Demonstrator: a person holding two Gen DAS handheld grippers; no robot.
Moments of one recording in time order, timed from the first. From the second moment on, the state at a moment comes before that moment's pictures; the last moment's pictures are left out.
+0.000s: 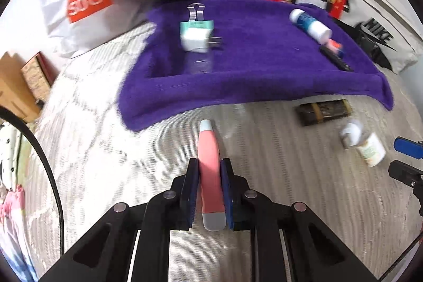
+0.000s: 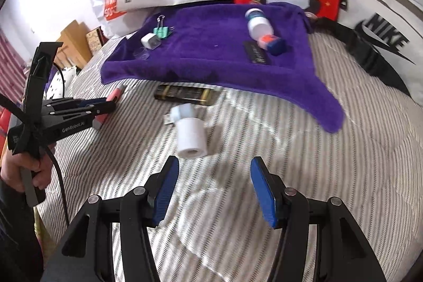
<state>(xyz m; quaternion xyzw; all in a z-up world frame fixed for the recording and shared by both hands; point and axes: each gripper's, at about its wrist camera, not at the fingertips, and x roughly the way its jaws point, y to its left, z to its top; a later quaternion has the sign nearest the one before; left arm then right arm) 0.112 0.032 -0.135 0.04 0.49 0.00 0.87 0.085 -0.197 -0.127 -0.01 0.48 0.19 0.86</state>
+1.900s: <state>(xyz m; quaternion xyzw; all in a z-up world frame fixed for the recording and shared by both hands) 0.143 0.015 -0.087 0.00 0.48 -0.09 0.87 0.132 -0.209 -0.093 0.00 0.46 0.16 0.87</state>
